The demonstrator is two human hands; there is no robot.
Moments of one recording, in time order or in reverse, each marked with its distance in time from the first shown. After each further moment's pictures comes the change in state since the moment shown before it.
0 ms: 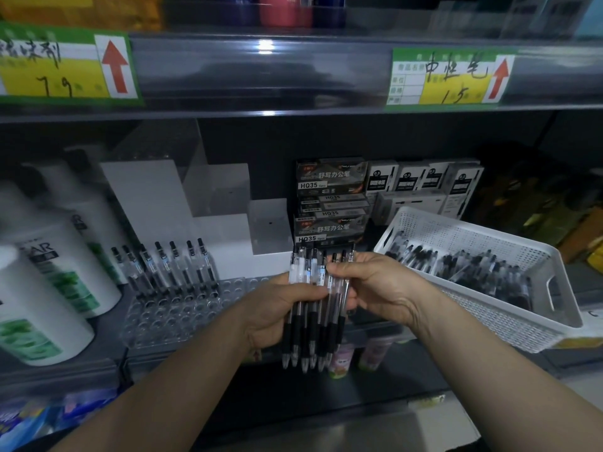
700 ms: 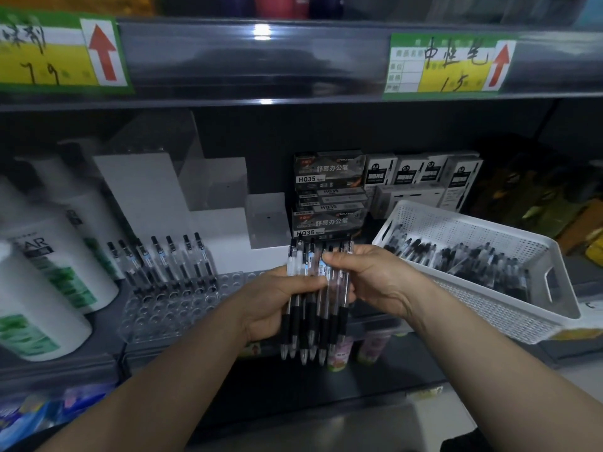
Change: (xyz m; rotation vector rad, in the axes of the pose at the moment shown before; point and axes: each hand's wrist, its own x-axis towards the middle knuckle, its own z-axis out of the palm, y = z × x) left_hand 0.002 0.003 -0.003 0.032 0.052 0.010; right_hand 0.004 0.000 0.001 -0.029 0.094 -0.034
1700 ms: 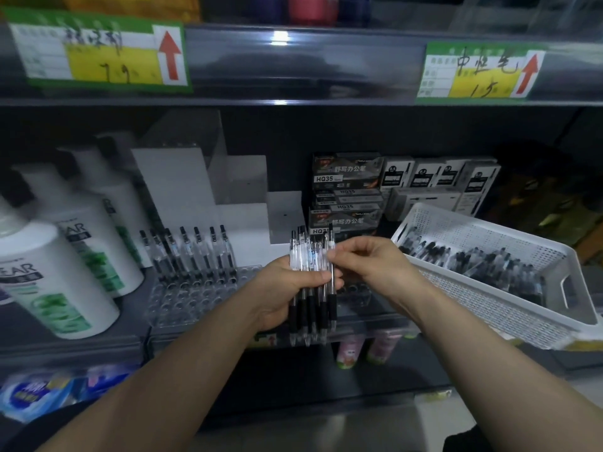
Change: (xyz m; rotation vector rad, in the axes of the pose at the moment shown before) left_hand -0.010 0.000 -0.004 0.068 0.155 0.098; right_hand -0.003 0.003 0.017 -0.213 0.168 -0.199
